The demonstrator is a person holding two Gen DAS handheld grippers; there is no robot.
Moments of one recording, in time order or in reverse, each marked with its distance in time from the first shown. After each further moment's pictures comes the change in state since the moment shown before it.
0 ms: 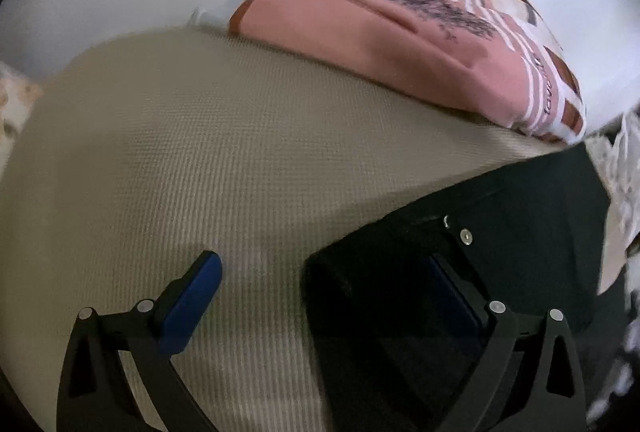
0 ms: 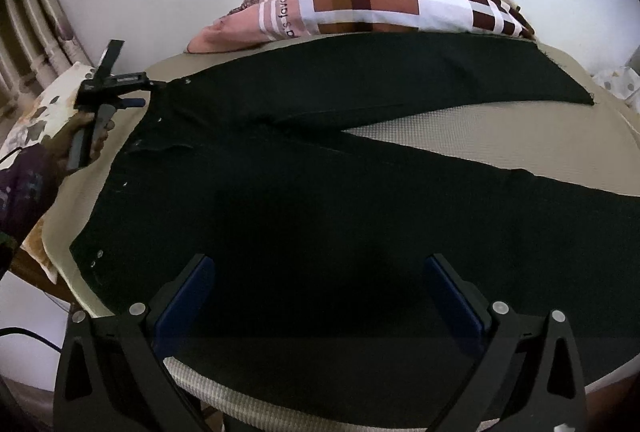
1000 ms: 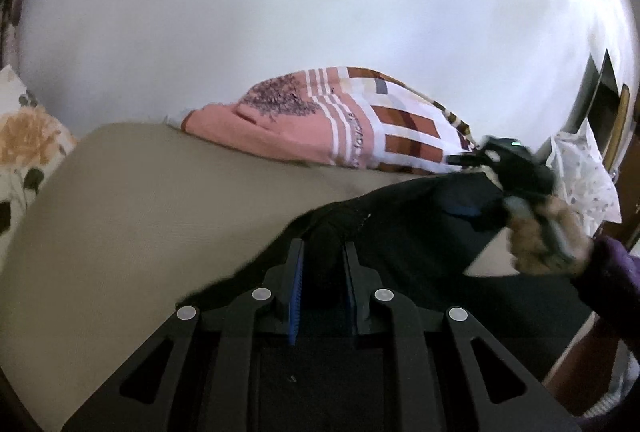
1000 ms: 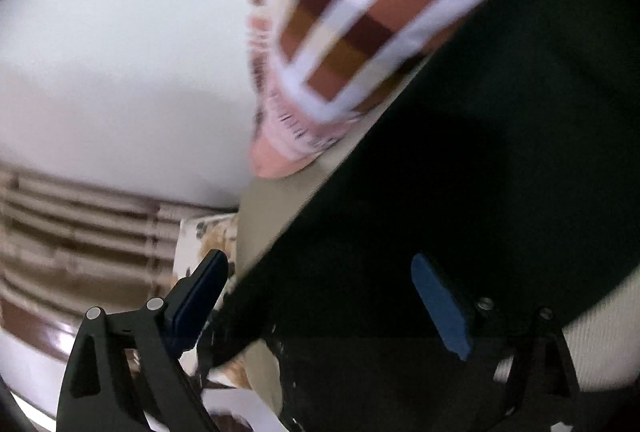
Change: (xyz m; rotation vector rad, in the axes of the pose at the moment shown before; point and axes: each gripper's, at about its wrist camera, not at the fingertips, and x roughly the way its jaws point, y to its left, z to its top) left arm -0.175 -0.135 -0.131 0.027 -0.393 -0.112; right arm 0.156 -0.087 0.205 0.665 0.140 0.650
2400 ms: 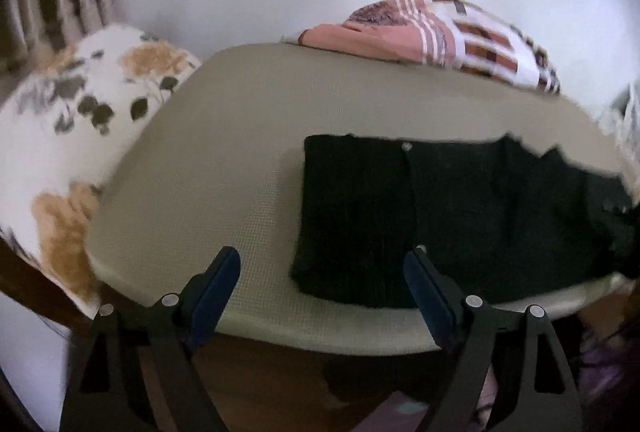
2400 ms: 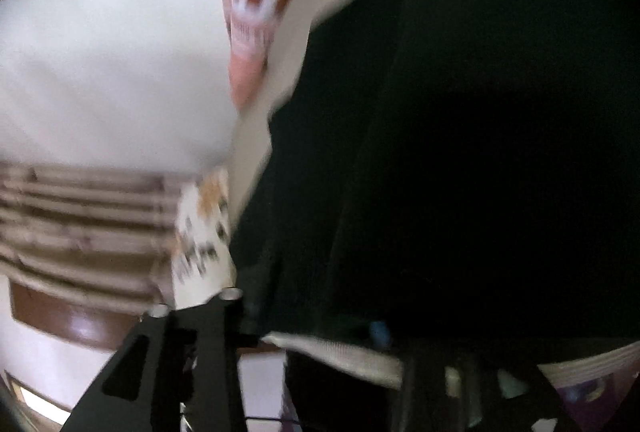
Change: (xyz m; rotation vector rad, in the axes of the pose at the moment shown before) left arm -0.105 -0.008 -0.116 -0.061 0.199 0.385; right arm -0.108 -0.095 -0.243 0.075 -0.119 0.087
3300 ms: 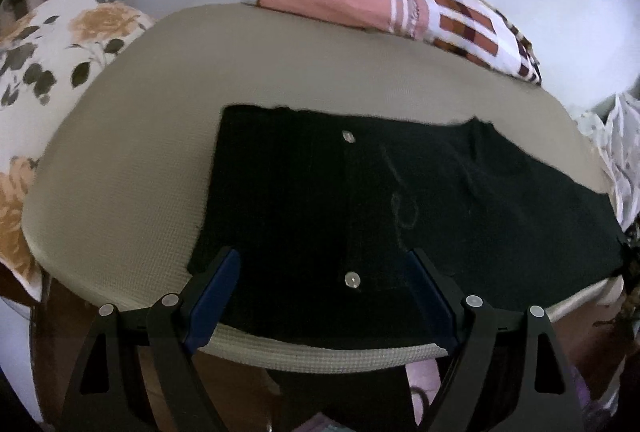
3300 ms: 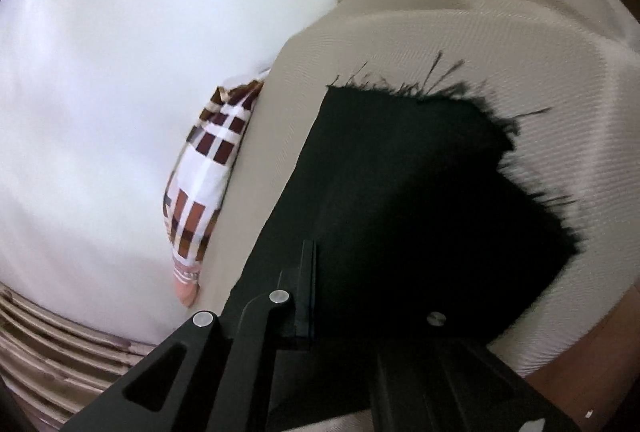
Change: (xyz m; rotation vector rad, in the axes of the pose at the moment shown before) left arm 0.048 -0.051 0.004 -0.015 0.141 -0.099; right arm -0.252 -0.104 0.089 0.087 -0.539 -0.217
